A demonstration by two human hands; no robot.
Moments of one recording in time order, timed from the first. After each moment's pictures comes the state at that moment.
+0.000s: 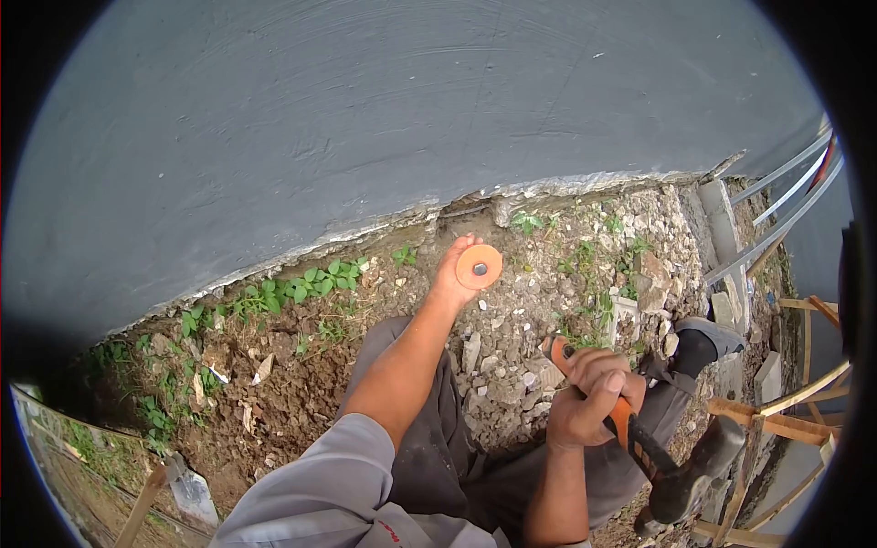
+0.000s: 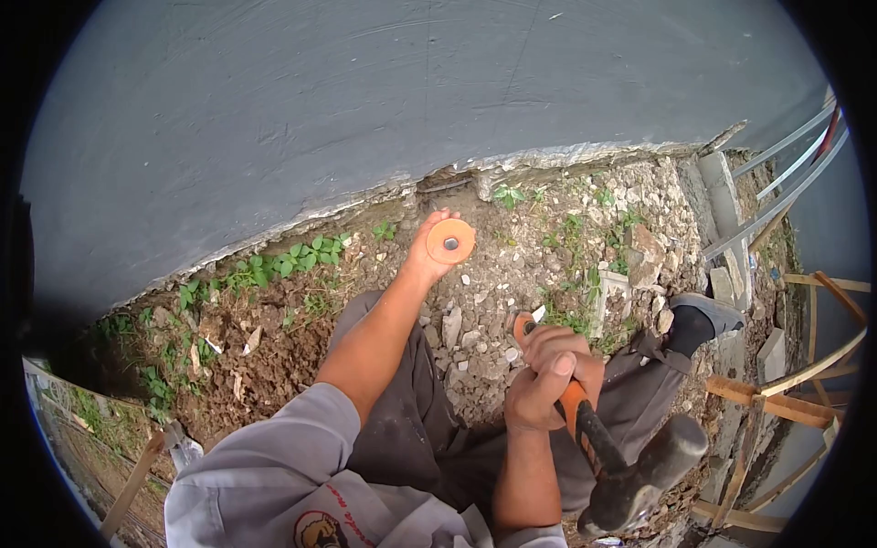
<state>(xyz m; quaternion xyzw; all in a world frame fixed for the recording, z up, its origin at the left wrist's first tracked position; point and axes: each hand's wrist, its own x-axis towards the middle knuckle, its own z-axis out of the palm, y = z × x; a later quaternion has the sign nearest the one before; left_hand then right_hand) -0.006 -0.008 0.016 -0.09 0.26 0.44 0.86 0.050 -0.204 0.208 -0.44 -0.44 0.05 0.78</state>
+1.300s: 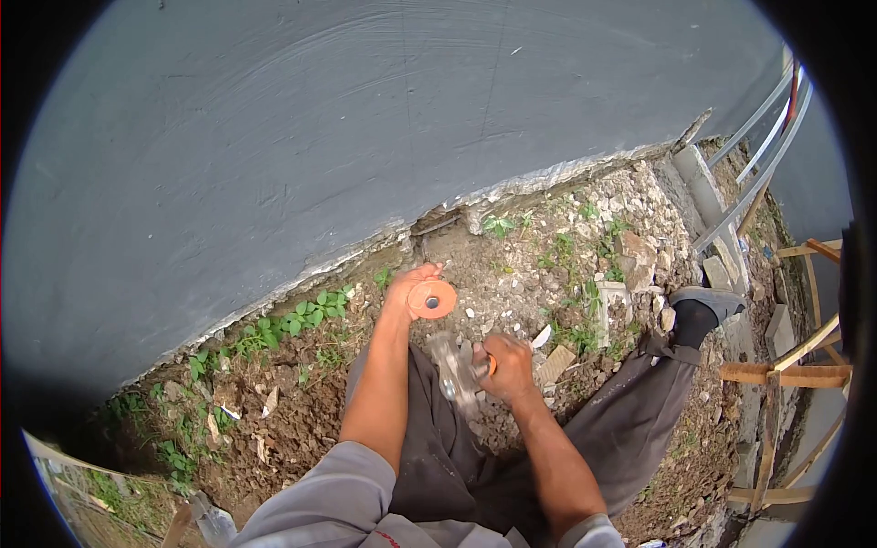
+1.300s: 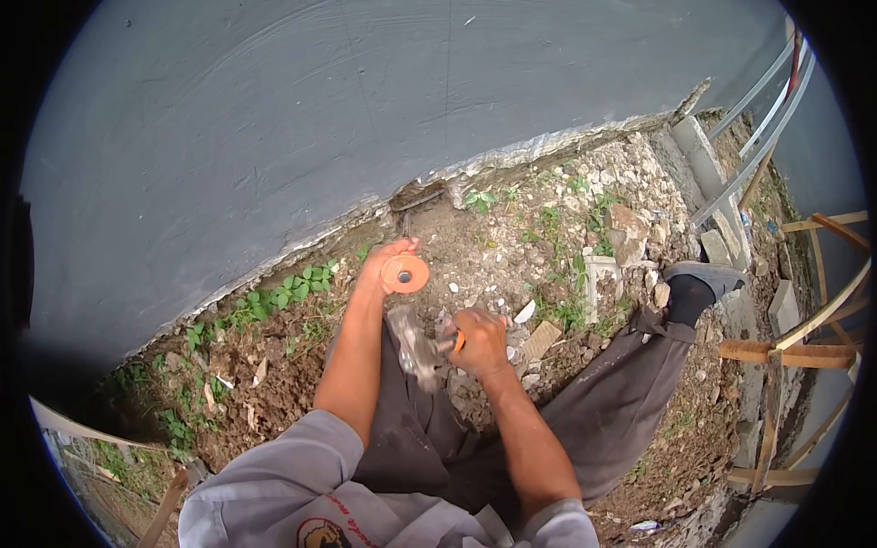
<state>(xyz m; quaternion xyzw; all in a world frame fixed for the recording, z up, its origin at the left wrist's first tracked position) -0.060 0.001 0.023 0.18 0.42 0.31 0.83 0.068 -0.198 0.094 -0.55 -0.67 0.04 0.49</state>
